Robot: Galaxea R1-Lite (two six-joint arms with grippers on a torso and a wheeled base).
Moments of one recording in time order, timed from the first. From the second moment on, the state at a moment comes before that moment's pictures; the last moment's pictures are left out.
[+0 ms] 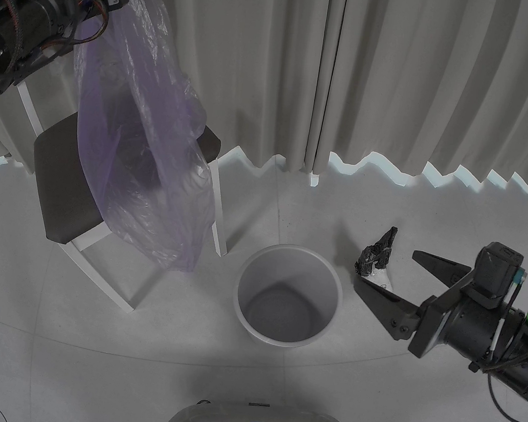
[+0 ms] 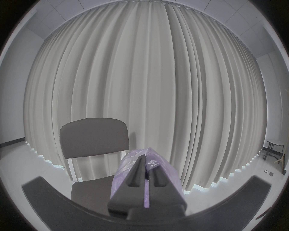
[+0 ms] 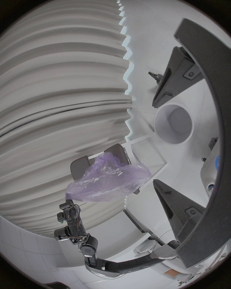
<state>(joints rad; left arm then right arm) -0.52 1.50 -1.43 -0.51 0.52 0.14 0.85 1.42 -0.56 -0.74 -0.27 0.12</state>
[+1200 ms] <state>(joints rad) -0.84 1.68 -1.58 -0.50 0.60 0.14 1.02 1.67 -0.48 -0.97 -0.32 0.13</state>
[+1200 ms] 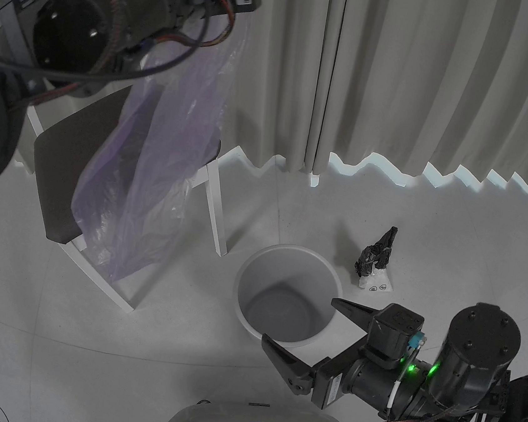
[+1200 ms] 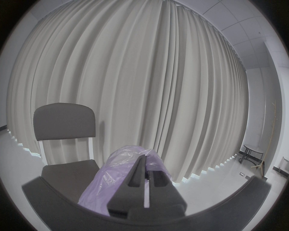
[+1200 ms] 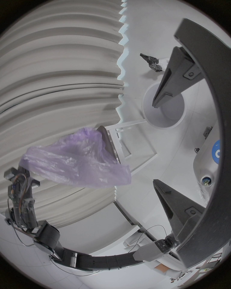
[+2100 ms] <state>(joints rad) -0.81 1.64 -1.52 -0.49 0.66 0.14 1.10 1.91 -0.69 -0.98 -0.39 0.13</state>
